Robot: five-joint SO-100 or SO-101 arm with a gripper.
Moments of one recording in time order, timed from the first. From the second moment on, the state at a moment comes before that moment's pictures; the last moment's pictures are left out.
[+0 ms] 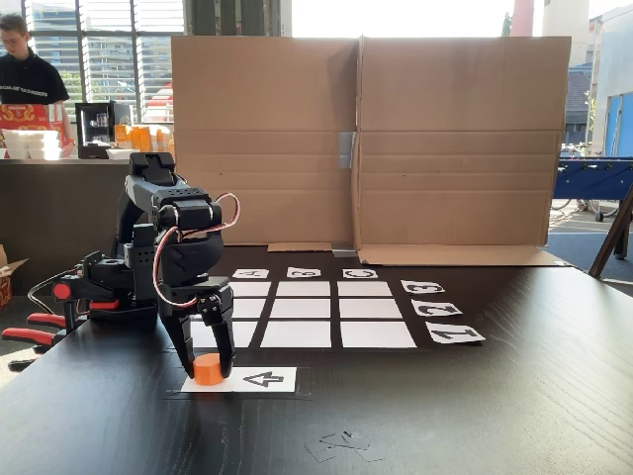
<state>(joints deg) 55.4 50.0 58.4 80.2 34.1</state>
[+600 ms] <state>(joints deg) 57.1 61.9 66.7 76.4 19.8</state>
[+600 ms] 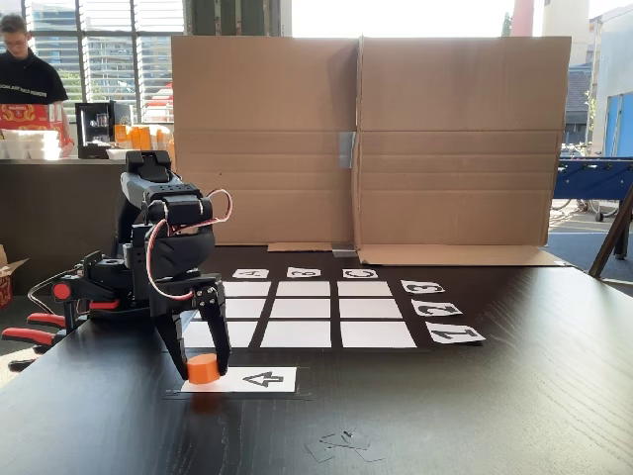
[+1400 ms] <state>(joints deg) 34.1 117.9 115.0 77.9 0.7</state>
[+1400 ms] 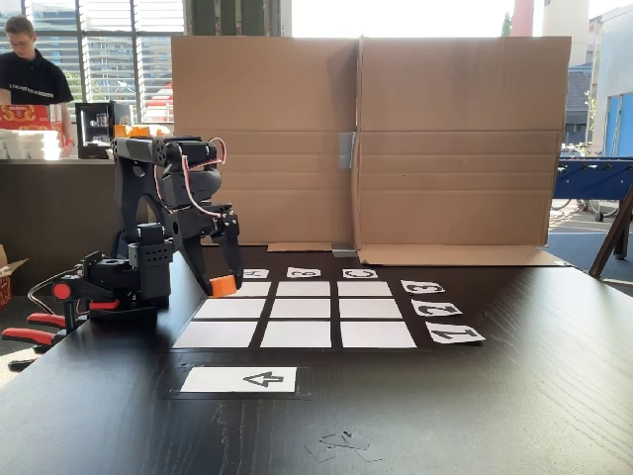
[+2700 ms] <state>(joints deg) -30.7 136.5 136.6 80.8 9.4</state>
